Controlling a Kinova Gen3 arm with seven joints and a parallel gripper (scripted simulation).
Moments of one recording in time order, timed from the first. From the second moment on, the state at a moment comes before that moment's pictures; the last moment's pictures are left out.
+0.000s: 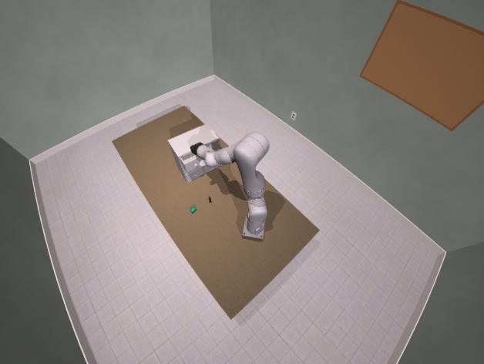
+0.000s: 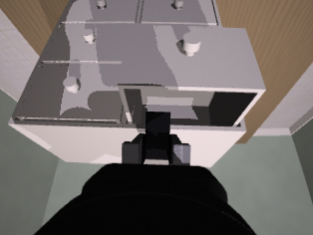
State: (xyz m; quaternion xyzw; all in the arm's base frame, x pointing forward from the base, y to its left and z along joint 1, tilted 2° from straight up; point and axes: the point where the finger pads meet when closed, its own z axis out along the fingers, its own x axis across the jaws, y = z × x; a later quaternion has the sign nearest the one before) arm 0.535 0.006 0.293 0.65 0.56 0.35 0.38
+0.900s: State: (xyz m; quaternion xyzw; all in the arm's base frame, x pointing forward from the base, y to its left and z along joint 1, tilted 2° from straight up) arm 0.535 0.006 0.293 0.65 0.56 0.35 0.38
